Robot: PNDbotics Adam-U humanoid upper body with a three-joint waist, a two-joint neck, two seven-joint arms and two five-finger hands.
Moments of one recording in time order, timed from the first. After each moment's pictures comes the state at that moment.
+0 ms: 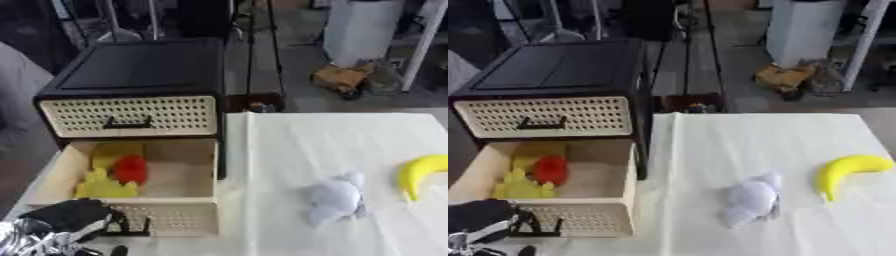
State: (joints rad) left arm -0.58 0.68 -0.40 -1.82 -0.85 0.30 -0.89; right arm -0.40 -0.67 -0.28 -1.98 0.39 -0.25 -0.90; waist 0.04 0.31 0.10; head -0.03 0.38
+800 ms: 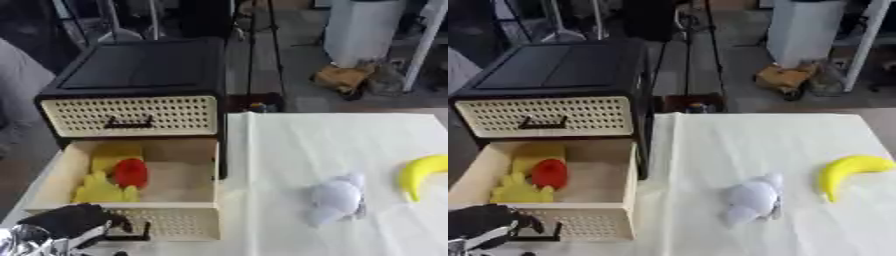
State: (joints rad) left arm -0.55 0.69 -0.40 -1.85 -0.84 0.31 -0.89; right arm -0.39 -0.67 -0.28 -1.98 0.39 -0.25 -0.90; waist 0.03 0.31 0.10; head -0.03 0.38
